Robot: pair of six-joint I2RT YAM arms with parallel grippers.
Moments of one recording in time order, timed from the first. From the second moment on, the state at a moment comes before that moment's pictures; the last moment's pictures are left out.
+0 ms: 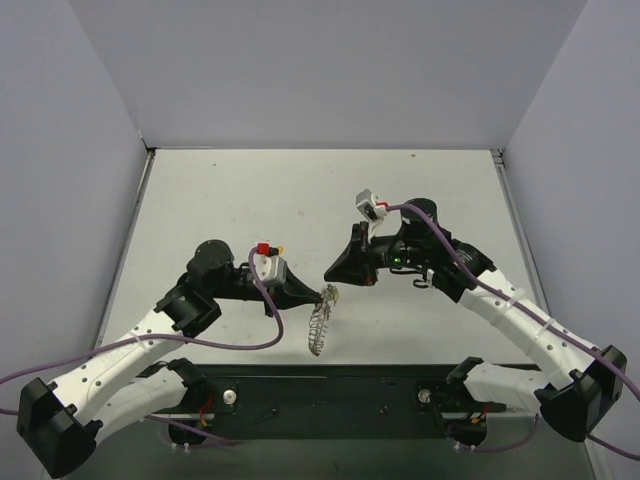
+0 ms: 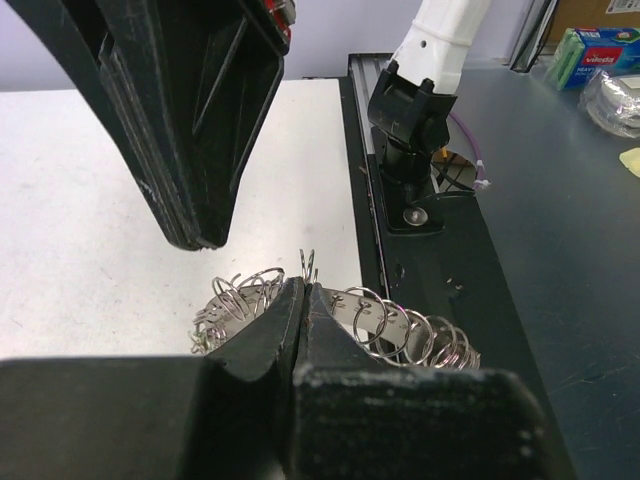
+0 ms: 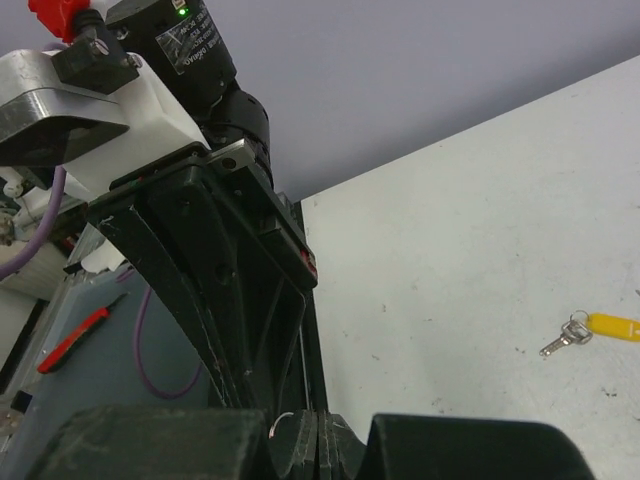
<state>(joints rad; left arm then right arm) -0.72 0.89 0.68 0.14 0.90 0.06 0.67 1.11 1.01 -0.25 -0.79 0.13</state>
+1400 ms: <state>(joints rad) -0.72 0.79 0.62 0.25 0.88 0.06 0.71 1.14 1.06 -0.41 -0.52 0.07</state>
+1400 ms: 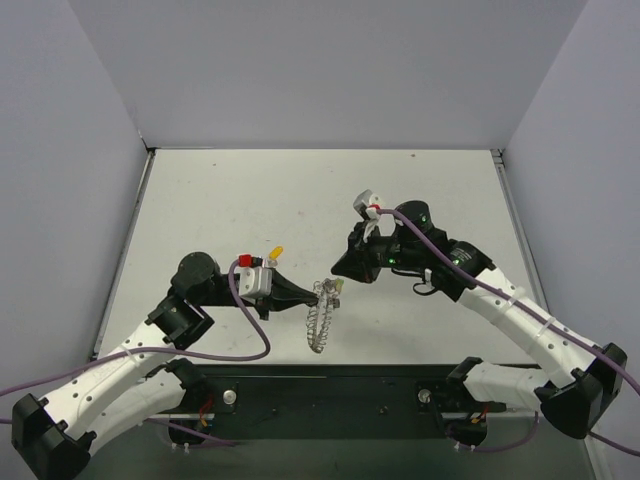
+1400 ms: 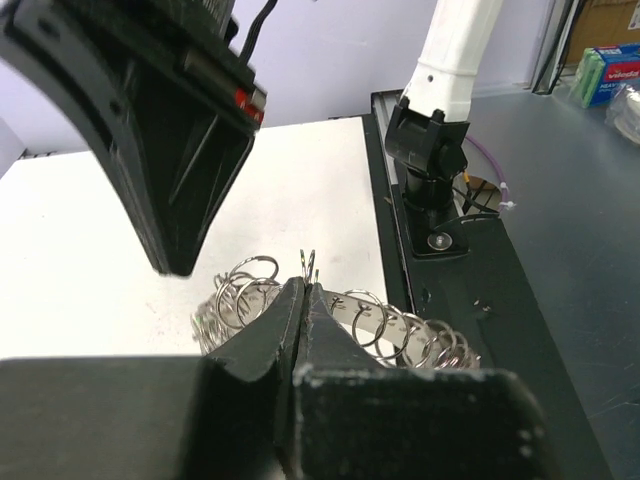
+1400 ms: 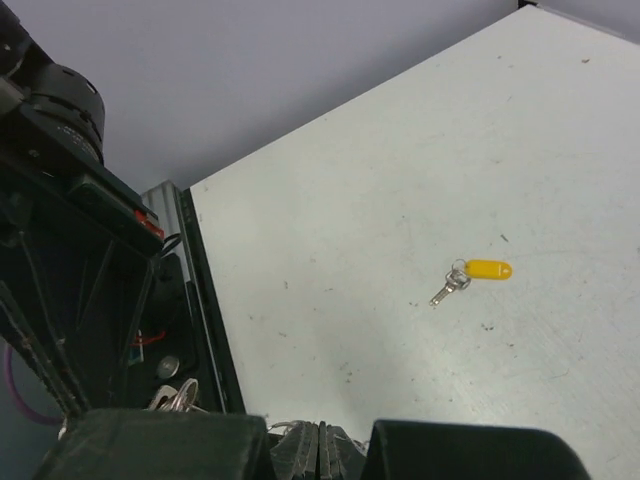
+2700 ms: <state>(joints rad) -0.69 0.86 0.52 0.44 0.76 -0.07 0.71 1.10 1.04 -0.30 -0.81 0.09</state>
